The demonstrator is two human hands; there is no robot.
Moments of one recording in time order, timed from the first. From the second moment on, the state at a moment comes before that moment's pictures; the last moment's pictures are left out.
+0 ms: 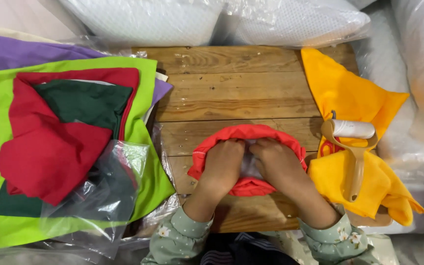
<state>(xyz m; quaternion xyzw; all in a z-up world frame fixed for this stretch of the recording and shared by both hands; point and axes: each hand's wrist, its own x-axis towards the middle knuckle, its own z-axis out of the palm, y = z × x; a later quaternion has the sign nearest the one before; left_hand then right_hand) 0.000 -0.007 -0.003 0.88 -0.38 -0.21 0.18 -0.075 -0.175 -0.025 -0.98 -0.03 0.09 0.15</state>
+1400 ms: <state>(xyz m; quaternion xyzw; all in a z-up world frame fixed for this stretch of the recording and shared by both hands) 0.022 0.016 0.031 0.75 -0.49 0.05 0.45 -0.081 -0.171 0.012 -0.93 -0.12 -0.03 0.36</state>
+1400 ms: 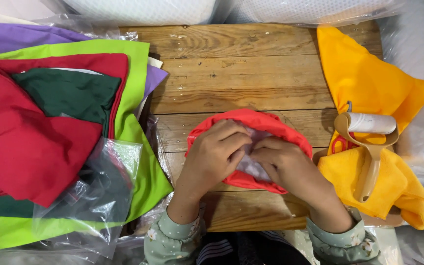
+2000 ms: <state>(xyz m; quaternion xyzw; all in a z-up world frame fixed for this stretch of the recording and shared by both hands) 0.026 0.029 0.039 0.74 -0.48 -0.10 0.45 -0.077 -0.191 0.023 -0.92 -0.01 -0.22 0.33</state>
